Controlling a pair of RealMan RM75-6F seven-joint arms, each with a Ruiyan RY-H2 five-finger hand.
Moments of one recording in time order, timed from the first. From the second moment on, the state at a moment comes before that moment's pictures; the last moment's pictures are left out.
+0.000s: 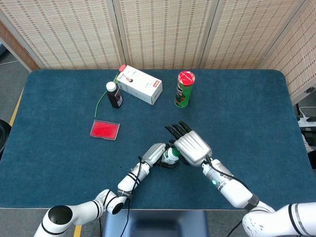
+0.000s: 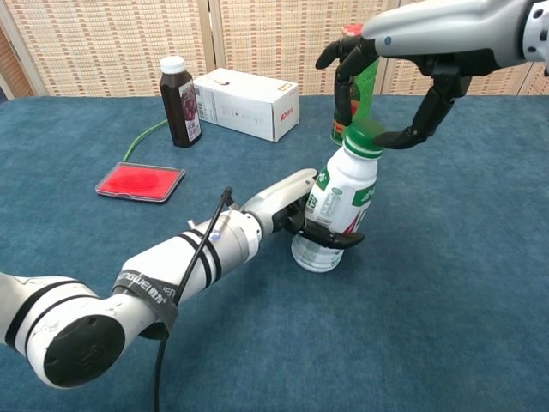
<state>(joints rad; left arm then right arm) -0.97 -2.17 -0.24 -0.78 1.39 0.82 -0.63 0.97 -1.06 0.07 -2.18 -0.85 1.06 -0.72</state>
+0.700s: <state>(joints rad) -0.97 -2.17 -0.25 -0.75 1.39 0.82 -0.64 0.89 -0.96 0.07 -2.16 -0.96 1.05 -0.60</state>
